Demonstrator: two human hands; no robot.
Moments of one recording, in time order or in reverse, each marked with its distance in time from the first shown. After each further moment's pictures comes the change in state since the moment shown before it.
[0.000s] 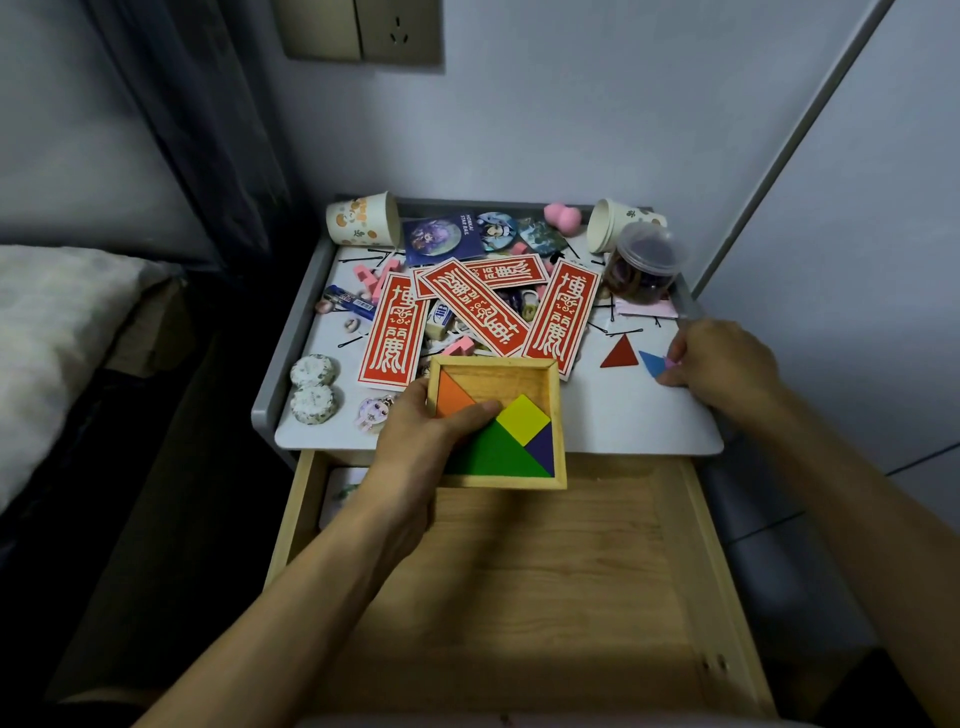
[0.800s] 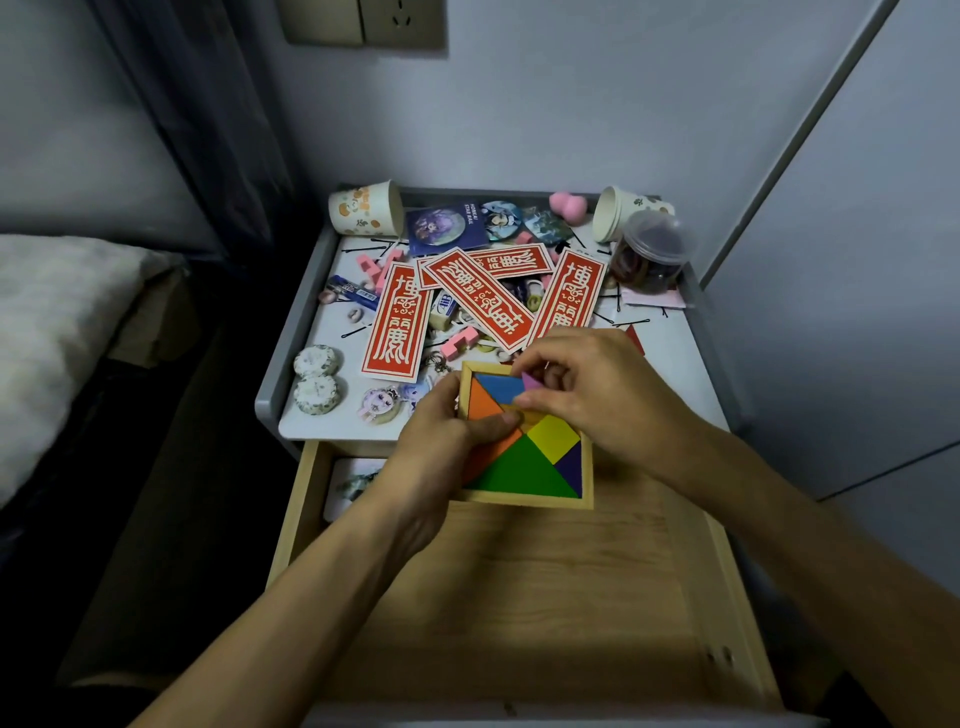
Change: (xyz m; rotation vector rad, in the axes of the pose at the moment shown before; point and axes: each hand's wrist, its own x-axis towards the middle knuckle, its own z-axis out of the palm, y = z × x) left_hand 0.008 -0.014 0.000 0.001 -0.162 -0.086; right_hand -0.092 -0.095 -0.007 0.444 0.010 -0.739
